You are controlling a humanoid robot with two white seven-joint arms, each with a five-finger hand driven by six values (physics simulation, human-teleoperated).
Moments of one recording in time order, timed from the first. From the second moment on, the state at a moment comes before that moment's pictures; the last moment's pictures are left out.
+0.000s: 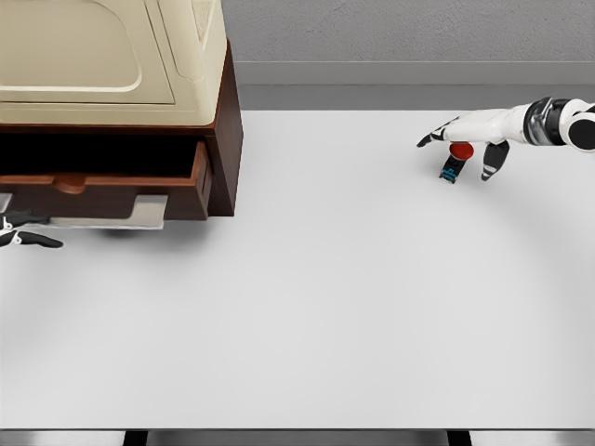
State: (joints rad) left arm -1.39 1.65 -1.73 -1.76 0.59 -0.54 -0.61; right arm -1.09 -0.54 0.89 -0.68 0.53 -0.61 0.61
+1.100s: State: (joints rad) left arm -1.42 1.71 -1.50 -1.75 0.83 -0.48 -0.61; right arm -1.10 -0.51 0.89 -0.63 0.56 -0.61 0.61
